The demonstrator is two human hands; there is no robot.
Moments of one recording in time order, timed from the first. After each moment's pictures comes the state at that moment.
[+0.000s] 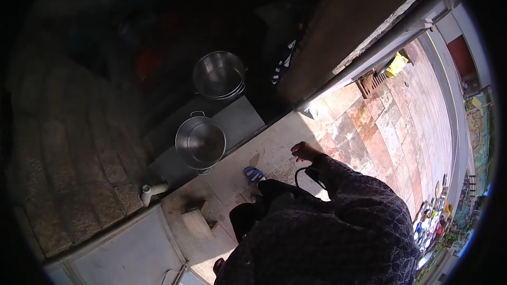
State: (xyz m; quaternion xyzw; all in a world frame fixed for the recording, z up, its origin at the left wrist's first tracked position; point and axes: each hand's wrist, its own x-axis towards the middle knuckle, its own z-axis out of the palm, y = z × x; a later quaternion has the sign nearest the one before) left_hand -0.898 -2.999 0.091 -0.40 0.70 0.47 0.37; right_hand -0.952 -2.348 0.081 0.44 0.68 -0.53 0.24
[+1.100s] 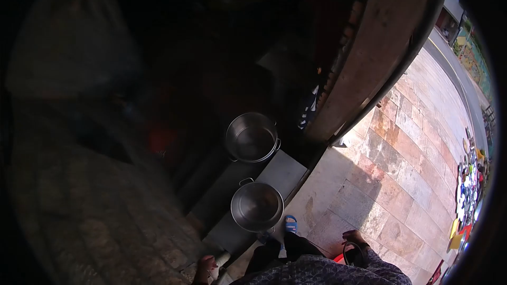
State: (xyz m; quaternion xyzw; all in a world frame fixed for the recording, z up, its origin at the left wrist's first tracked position) left_hand -1.499 -2.980 0.022 -0.12 0.73 0.40 0.54; right_hand -0.895 -2.614 0.048 0.65 0.29 -0.70 -0.05
